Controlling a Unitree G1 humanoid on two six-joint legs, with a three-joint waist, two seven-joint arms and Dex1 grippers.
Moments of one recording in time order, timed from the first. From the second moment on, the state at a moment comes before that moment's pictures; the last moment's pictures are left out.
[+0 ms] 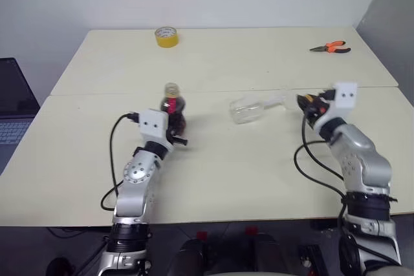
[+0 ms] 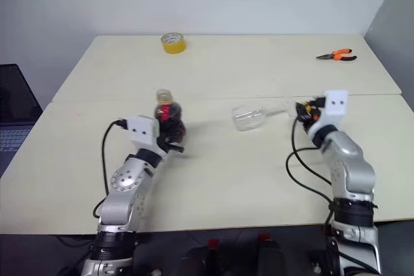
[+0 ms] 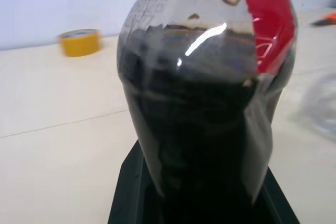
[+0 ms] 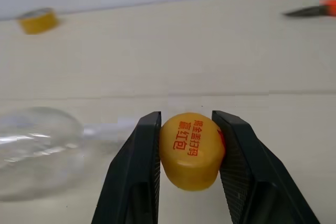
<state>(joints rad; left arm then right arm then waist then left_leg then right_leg) -0.24 0.19 0.12 -0.03 -0.14 0.10 -0.23 -0.38 -0.33 -0.27 -0.04 0.31 0.51 0.23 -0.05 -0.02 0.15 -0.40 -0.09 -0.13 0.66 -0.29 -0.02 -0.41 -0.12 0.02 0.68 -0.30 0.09</state>
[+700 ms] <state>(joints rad) -0.32 0.22 0.23 0.36 -0.13 -0.22 -0.18 -0.33 -0.30 -0.23 0.11 0.18 0.42 0.14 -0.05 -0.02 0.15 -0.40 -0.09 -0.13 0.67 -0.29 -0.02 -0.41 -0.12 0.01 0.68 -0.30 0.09</state>
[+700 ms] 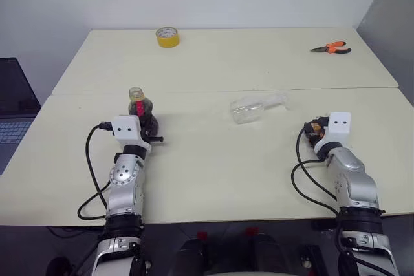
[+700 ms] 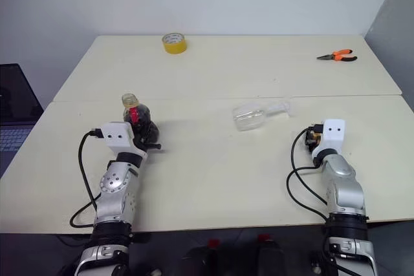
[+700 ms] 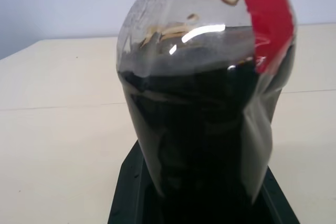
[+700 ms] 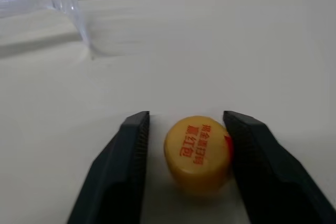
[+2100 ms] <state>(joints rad) -0.04 0.19 0.22 0.10 -0.20 -0.12 -0.22 -0.40 -0.36 -0.23 0.14 0.18 0.42 0.18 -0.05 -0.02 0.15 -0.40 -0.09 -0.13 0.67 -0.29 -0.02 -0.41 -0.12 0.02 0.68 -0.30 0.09</state>
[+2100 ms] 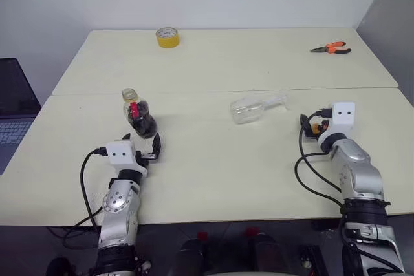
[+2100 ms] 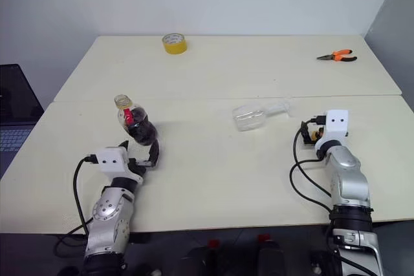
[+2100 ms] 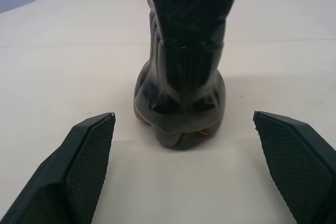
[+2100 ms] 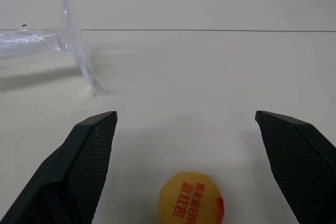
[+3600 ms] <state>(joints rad) 0.20 0.39 -0.10 -0.44 -0.18 0.15 -0.50 -0.96 -0.64 0.38 0.63 -0.28 -0.04 0.85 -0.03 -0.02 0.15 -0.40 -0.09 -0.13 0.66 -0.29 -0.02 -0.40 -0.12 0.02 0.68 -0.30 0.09</state>
